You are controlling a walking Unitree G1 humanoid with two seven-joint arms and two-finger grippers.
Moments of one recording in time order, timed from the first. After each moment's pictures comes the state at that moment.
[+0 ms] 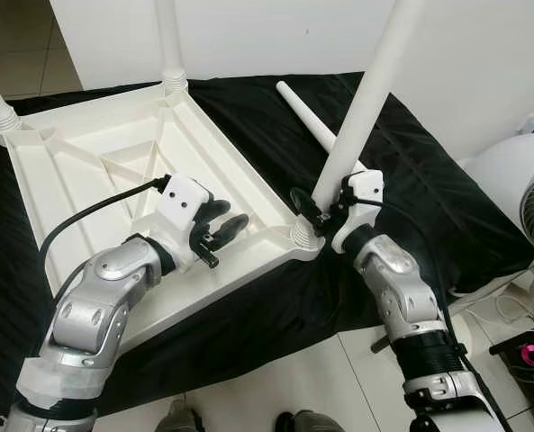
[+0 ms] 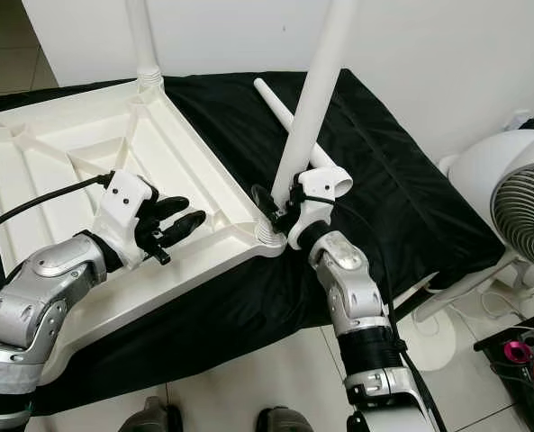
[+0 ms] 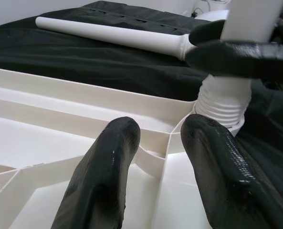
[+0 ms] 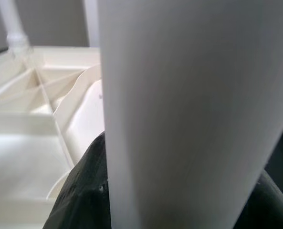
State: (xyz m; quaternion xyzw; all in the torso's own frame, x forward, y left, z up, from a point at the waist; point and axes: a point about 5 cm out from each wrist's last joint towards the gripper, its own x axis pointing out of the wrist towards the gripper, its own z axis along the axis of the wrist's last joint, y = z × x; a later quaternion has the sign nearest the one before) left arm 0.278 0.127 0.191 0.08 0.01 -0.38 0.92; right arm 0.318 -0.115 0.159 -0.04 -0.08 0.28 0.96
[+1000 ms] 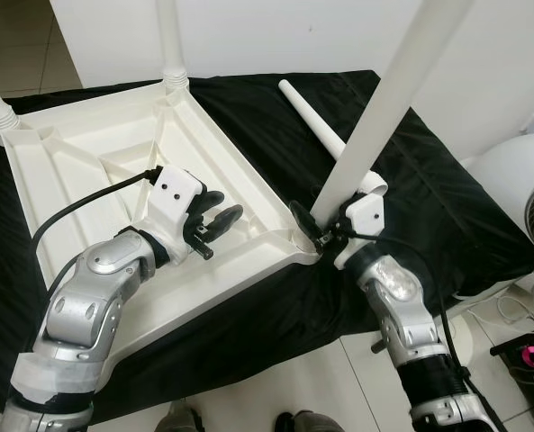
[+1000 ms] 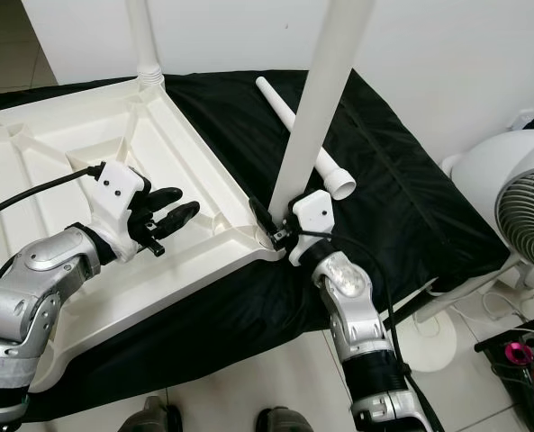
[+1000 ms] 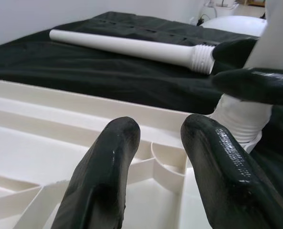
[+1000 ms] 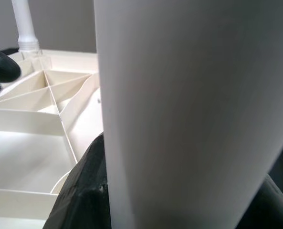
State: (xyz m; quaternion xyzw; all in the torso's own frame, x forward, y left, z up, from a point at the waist) left arm 0.283 0.132 0.201 0.09 -0.01 -0.37 0.92; right arm 0.313 -0.117 0.157 -0.05 -0.10 0.29 0.95
